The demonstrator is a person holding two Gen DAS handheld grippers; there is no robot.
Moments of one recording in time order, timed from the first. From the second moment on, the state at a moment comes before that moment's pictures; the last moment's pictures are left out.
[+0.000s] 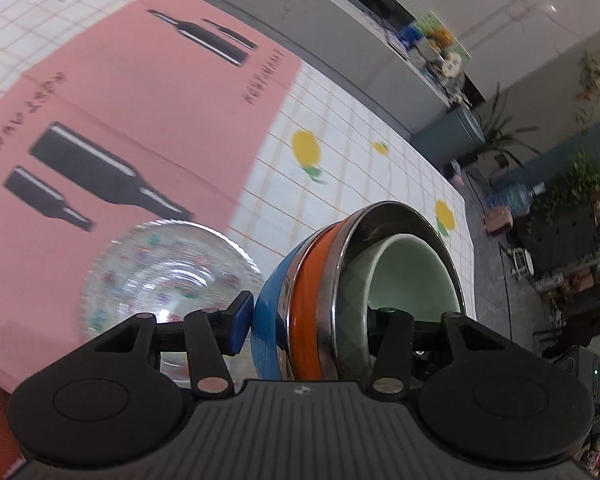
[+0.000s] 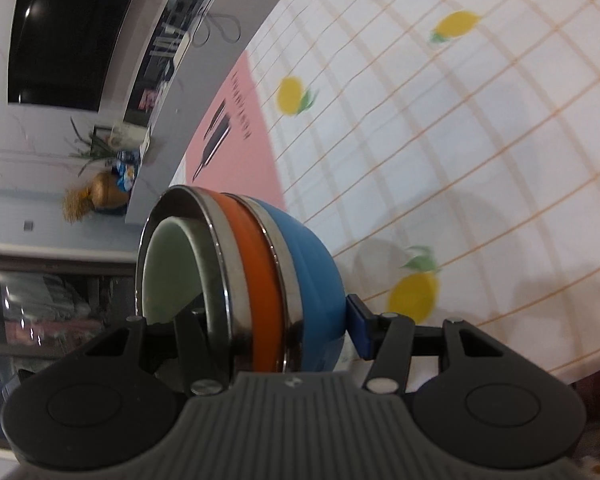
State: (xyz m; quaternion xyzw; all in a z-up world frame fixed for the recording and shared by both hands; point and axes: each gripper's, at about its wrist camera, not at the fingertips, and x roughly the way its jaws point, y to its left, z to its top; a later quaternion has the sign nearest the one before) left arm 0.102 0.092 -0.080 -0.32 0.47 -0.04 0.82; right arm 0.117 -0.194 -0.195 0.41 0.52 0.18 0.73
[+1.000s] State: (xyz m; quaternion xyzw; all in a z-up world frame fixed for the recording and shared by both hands) left arm 0.085 0.158 -0.130 -0.38 0.48 0.02 0.79; right arm 0.143 -0.108 -0.234 0.34 0.58 0.22 0.71
